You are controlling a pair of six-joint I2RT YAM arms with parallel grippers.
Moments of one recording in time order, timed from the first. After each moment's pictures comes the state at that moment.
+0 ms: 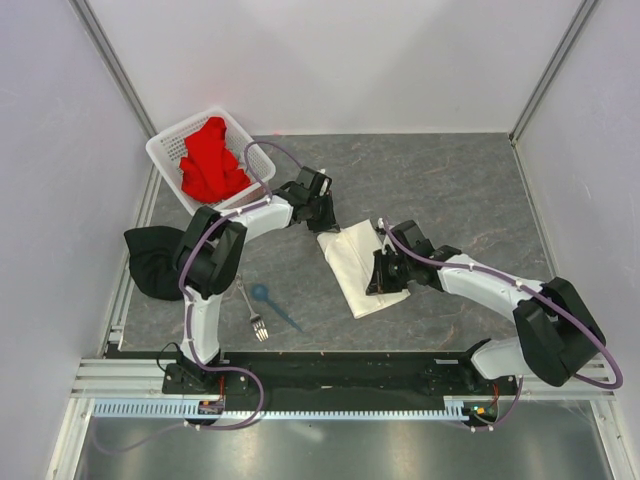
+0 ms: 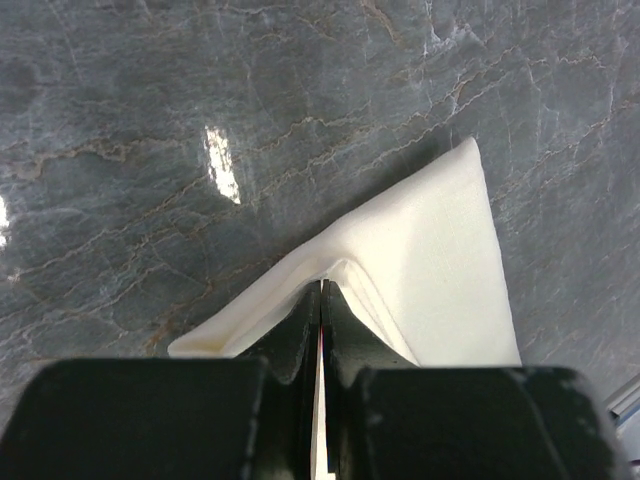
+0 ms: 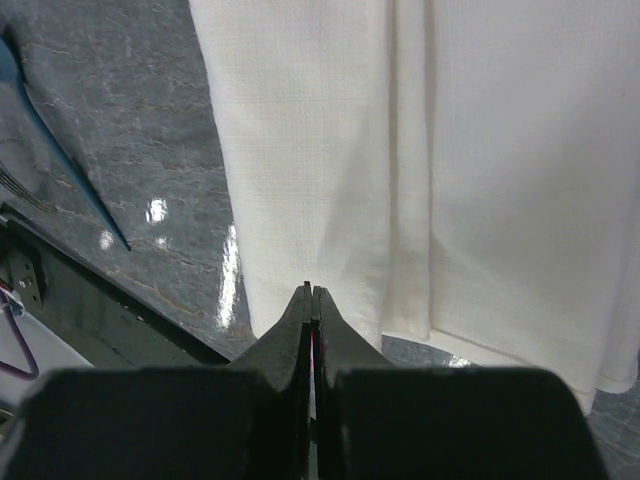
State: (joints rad) left arm -0.56 2.05 1.41 -0.26 0.20 -0.64; right arm 0.59 1.38 0.72 -0.31 -0.32 0.53
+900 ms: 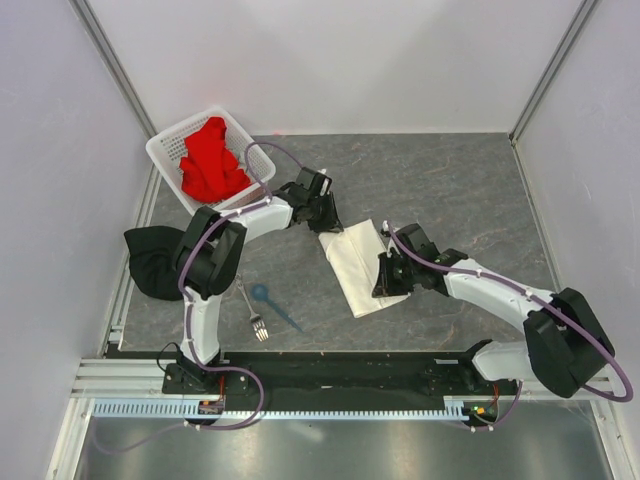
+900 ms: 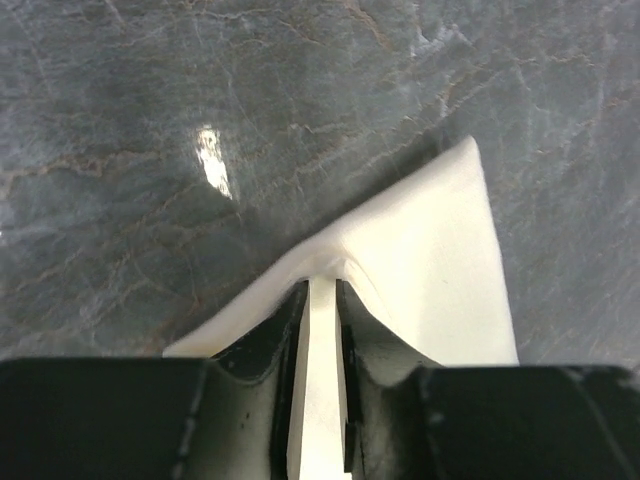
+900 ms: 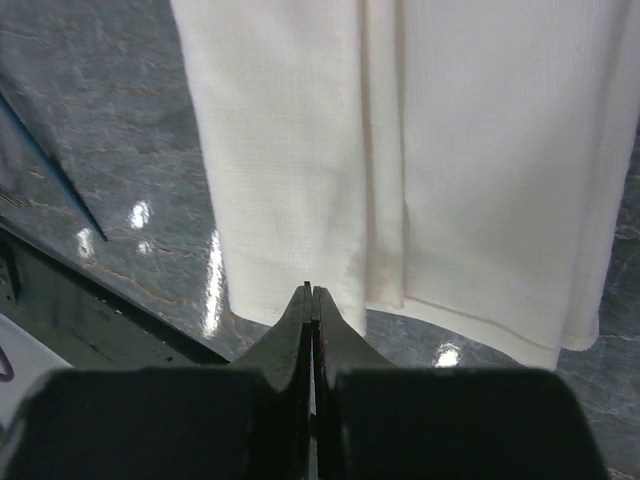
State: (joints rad) left arm -0.56 2.07 1.41 -0.21 0.22 -0.64; right arm 0.59 1.31 0.66 -0.36 -0.27 0.52
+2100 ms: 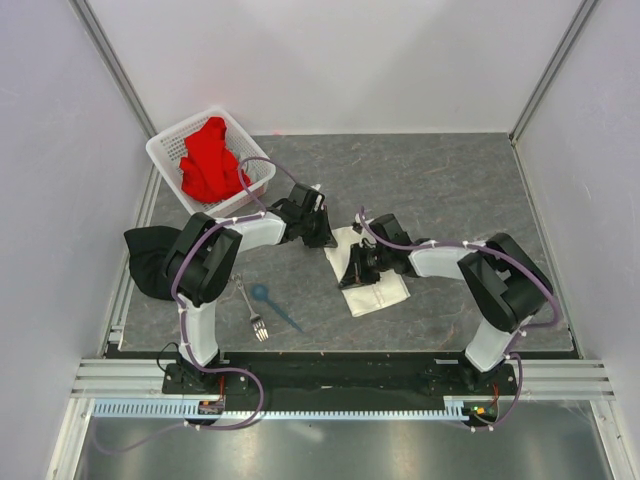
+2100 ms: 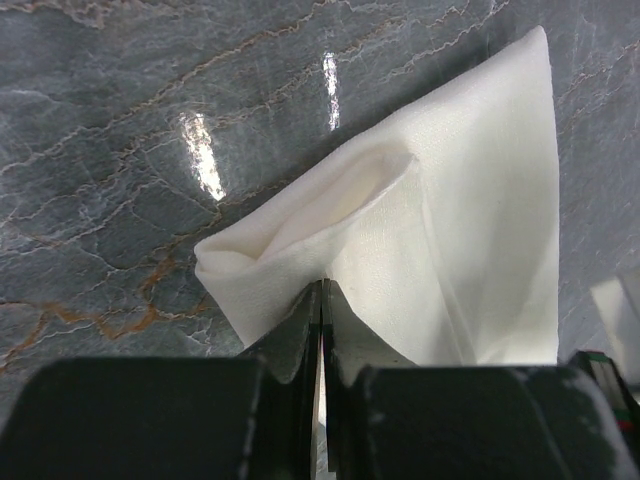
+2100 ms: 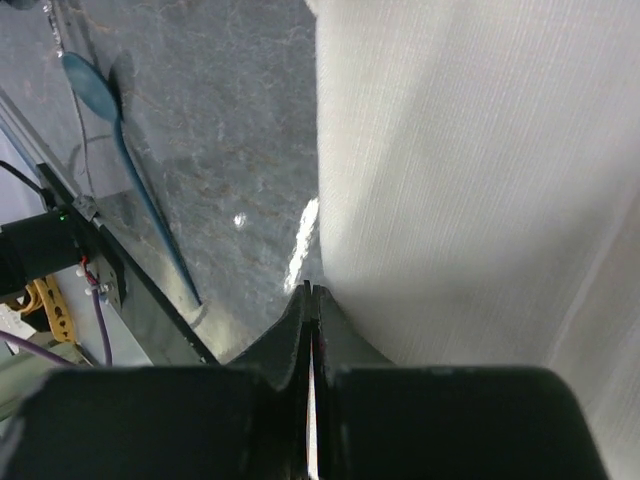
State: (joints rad) left arm -0.56 1.97 1.19 -0.09 0.25 -0.65; right arm 0.59 1.75 0.80 0.04 -0.56 0.59
